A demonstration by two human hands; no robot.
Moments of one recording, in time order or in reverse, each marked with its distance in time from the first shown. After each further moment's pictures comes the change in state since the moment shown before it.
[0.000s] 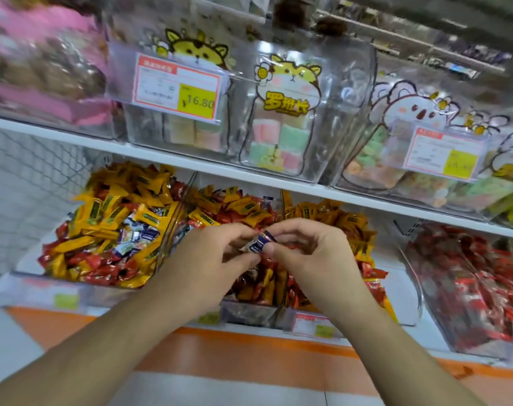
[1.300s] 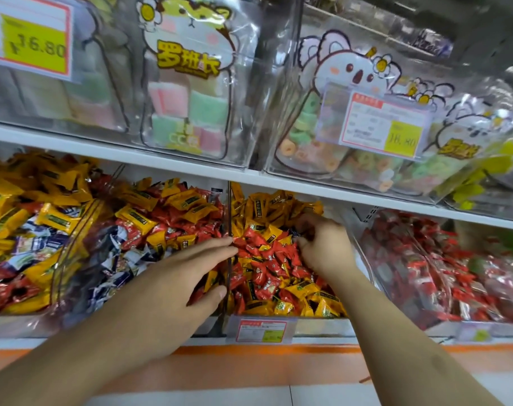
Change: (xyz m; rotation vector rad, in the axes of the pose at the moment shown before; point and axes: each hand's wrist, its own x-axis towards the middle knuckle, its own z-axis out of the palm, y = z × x) left_hand 0.004 -0.012 0.055 0.206 -0.199 0.195; right_hand 0.063 0.170 -0.105 -0.832 0.264 0.079
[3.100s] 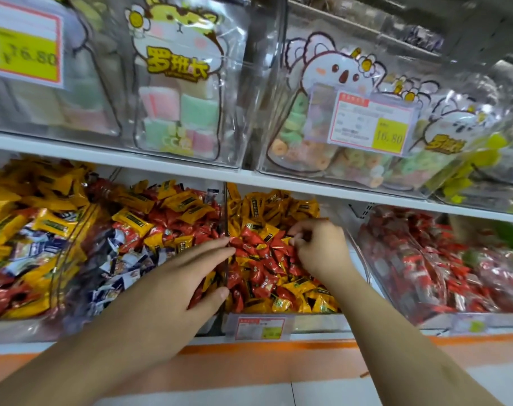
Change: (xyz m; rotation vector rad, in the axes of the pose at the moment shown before) left_hand -0.001 0.014 -0.008 0.026 -0.148 0.005; right_hand -0.019 -0.027 -0.022 0.102 -0.050 0.117
